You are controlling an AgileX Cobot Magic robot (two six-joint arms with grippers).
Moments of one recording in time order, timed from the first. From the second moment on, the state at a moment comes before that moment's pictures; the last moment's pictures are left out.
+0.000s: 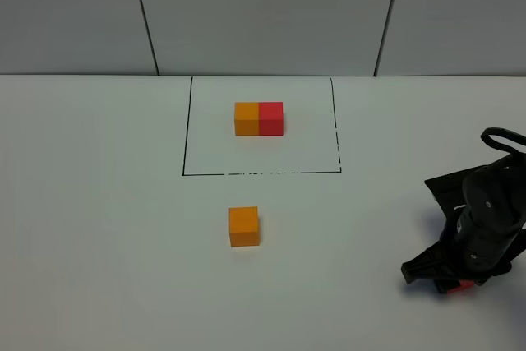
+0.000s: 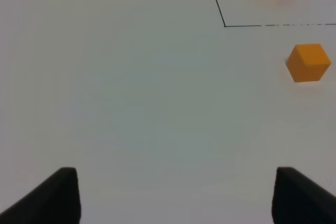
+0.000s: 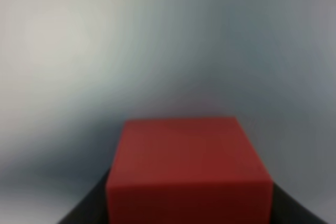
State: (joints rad) left arm -0.06 0.00 -0.50 -0.05 1.03 -0.03; right arm 0.29 1.86 -0.89 -0.22 0.58 0.21
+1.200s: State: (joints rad) left arm -0.06 0.00 -0.50 -0.05 1.03 -0.03; right arm 0.50 1.74 -1.12 -0.07 0.86 -0.51
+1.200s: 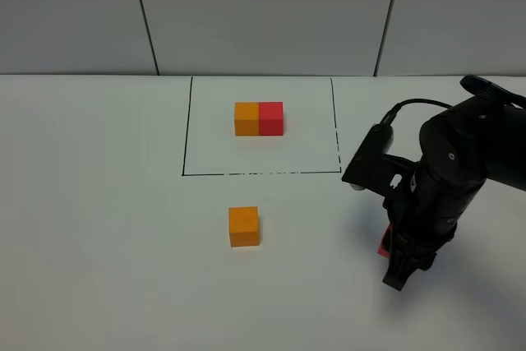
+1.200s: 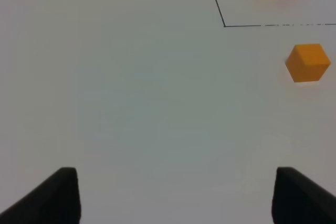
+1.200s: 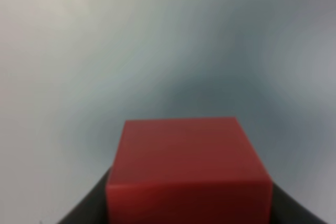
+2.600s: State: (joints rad) left arm -0.06 0.00 -0.50 -0.05 1.03 -0.03; right arm 0.61 2.01 -1.33 -0.09 0.89 -0.66
